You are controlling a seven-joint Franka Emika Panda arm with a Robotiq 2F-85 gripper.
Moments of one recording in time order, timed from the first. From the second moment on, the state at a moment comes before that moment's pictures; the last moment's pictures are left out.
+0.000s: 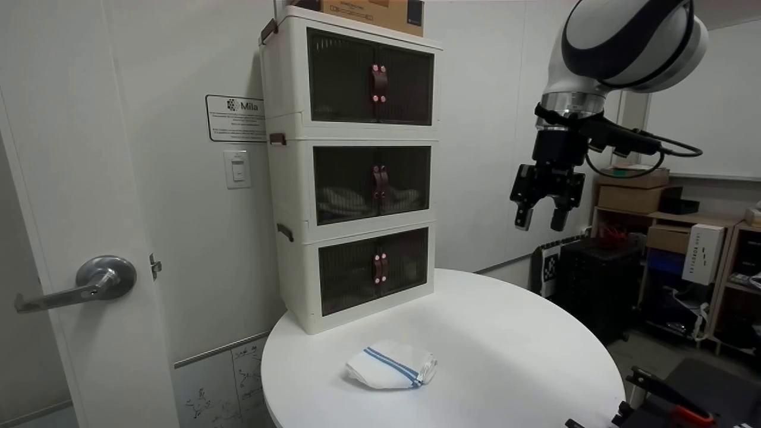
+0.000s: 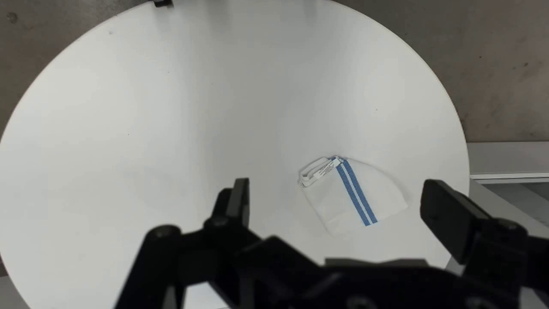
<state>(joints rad) -0.01 -0.70 -0.05 -2.79 0.10 2.16 0.00</state>
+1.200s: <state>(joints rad) 0.11 -0.37 -0.10 -2.64 0.26 2.63 -0.18</state>
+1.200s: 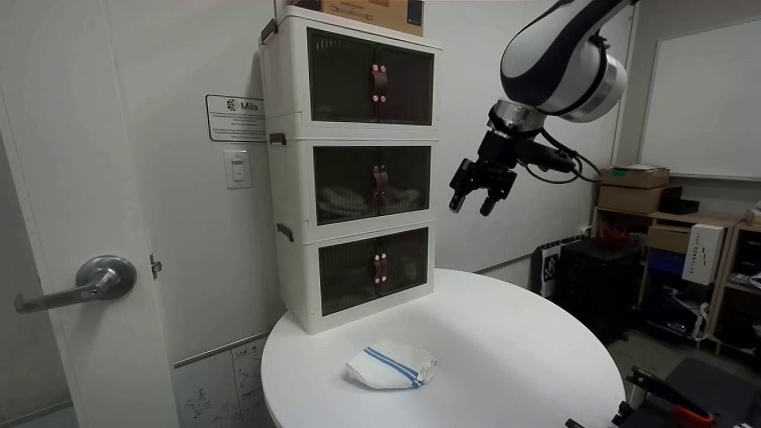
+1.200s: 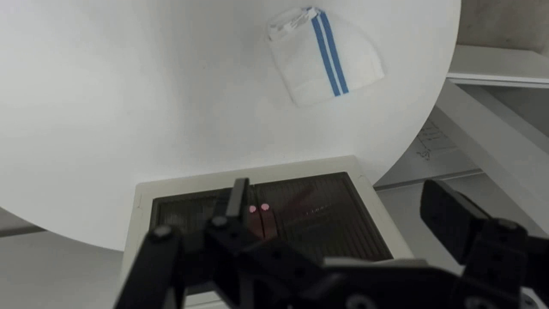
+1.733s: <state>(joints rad) 0.27 -0.13 -0.27 -2.37 0.66 2.70 -0.67</state>
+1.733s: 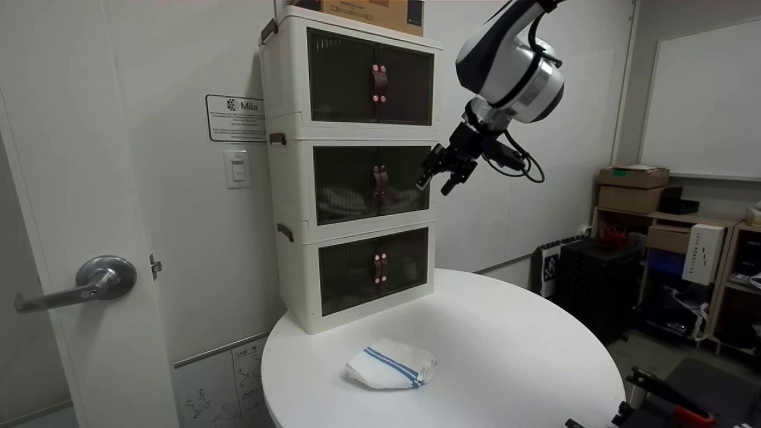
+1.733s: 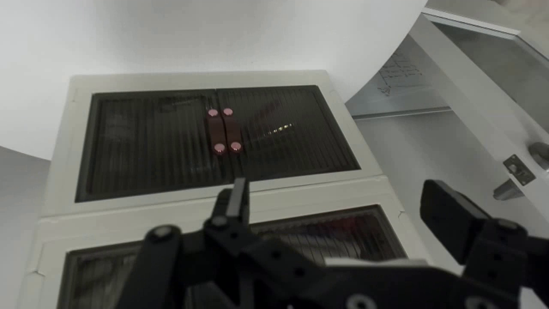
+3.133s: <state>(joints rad) -0.09 0.38 -0.05 -1.76 1.34 2.39 -1.22</state>
